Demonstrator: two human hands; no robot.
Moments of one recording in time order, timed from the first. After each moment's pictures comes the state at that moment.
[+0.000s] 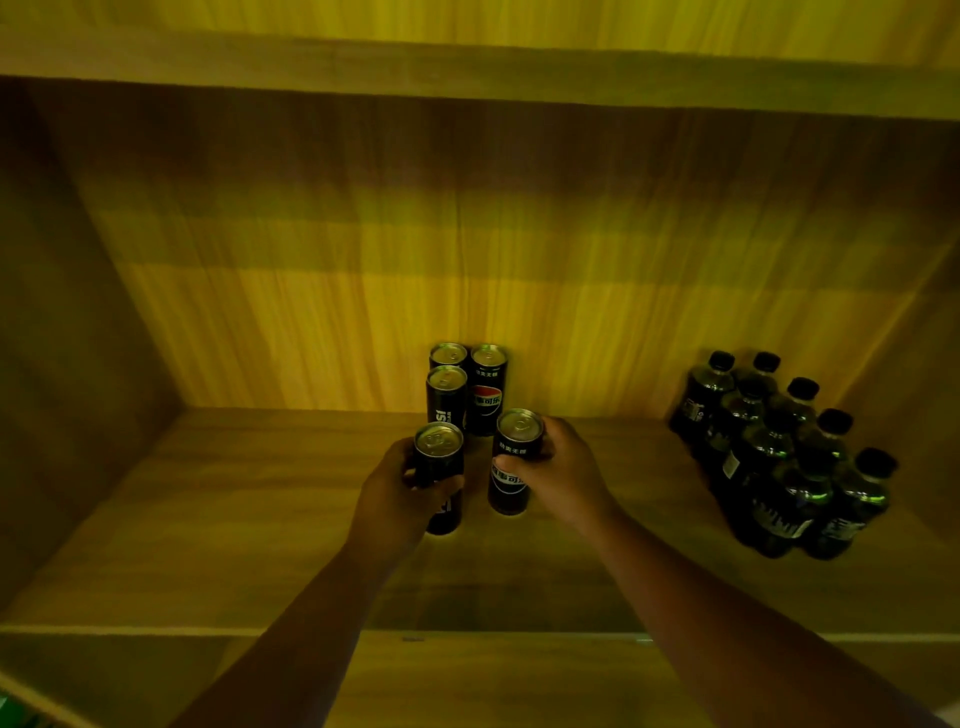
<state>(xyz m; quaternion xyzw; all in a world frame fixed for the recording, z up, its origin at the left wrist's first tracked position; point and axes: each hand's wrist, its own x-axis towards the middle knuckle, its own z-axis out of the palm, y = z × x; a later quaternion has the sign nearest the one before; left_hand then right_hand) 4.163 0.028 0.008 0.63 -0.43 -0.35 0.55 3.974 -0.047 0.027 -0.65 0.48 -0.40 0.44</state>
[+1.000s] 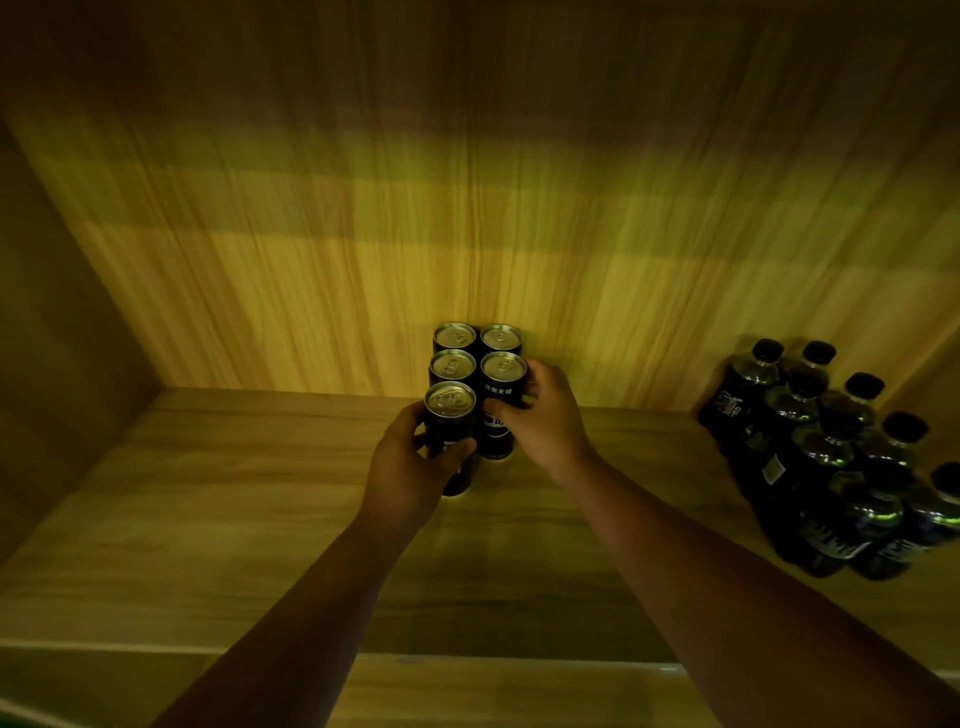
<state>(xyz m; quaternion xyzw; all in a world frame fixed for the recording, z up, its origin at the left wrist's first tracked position) 4.167 -0.021 0.001 0.62 -0.45 -0.32 0.56 4.022 -0.126 0.012 -0.67 0.49 -0.42 0.37</state>
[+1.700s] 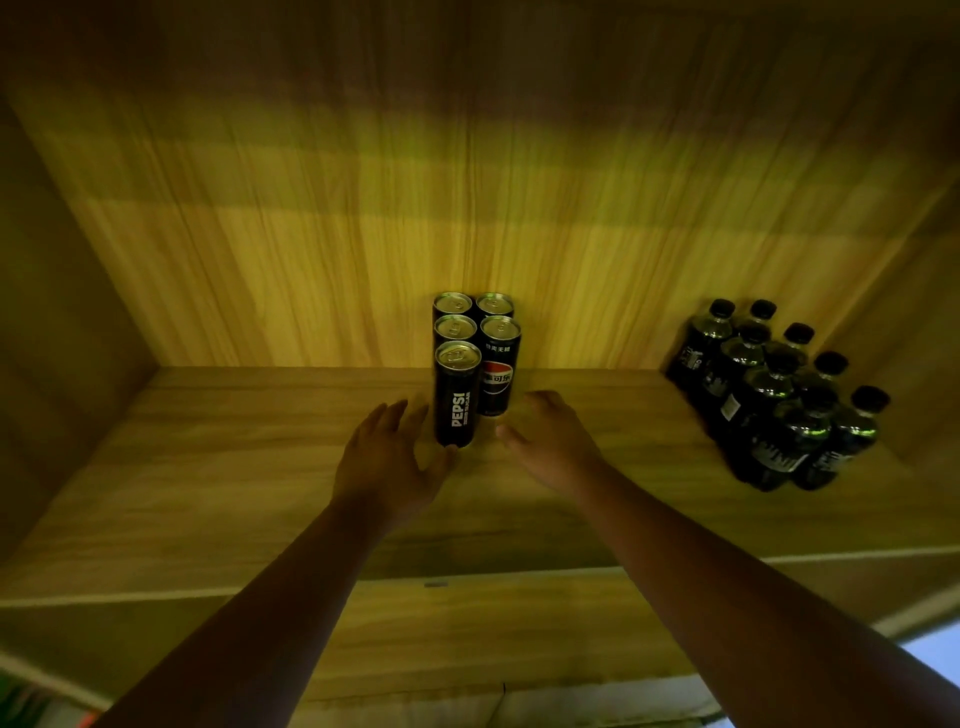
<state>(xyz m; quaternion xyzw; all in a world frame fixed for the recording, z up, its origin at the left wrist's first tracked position) 4.210 0.027 -0.020 0.72 -0.67 -0.06 0.18 4.001 -0.037 0.004 -0.76 0.60 -0.18 0.19</state>
